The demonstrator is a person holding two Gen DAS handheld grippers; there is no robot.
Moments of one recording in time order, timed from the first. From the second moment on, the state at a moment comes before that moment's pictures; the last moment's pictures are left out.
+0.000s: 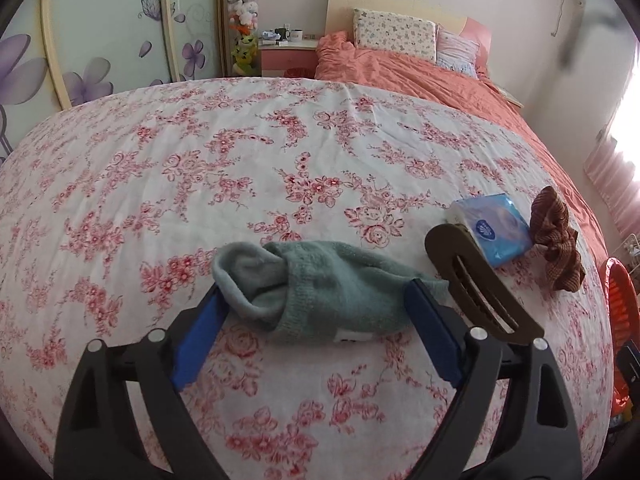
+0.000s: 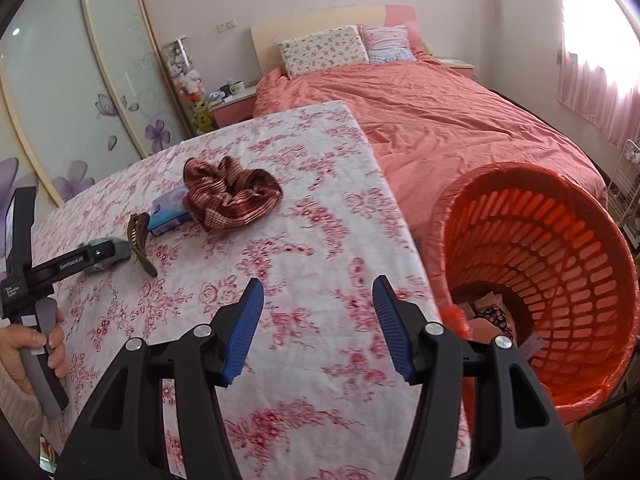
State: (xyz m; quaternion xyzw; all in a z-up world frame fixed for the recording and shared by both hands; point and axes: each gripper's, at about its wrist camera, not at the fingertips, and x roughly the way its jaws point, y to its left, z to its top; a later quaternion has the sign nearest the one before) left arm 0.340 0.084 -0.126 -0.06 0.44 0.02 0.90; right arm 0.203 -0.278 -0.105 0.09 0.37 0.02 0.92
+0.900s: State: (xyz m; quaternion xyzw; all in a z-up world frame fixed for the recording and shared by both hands) left arm 0.330 0.118 -0.126 -0.06 0.43 0.02 0.90; right arm 0.307 -0.211 -0.114 0.08 0.40 0.02 0.91
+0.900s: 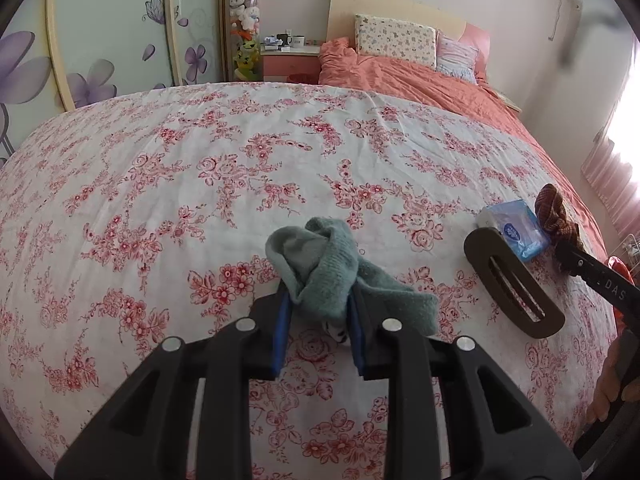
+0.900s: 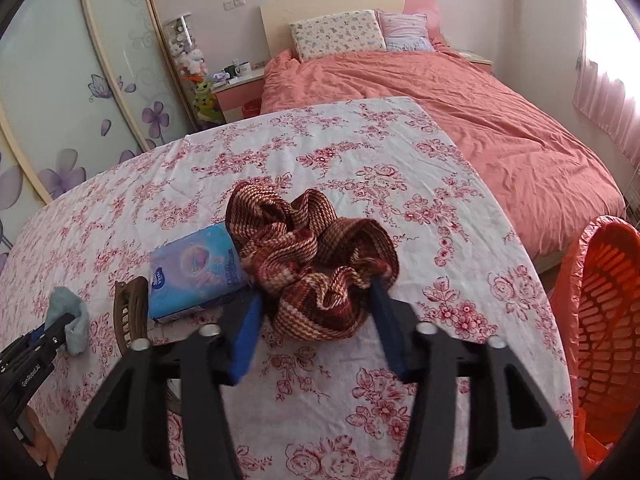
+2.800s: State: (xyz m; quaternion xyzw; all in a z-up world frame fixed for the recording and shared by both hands) left arm 0.303 0.091 -0.077 -0.01 0.38 -0.02 0.92; right arm 0.233 -0.245 -0.090 0.09 0.36 0.05 0.93
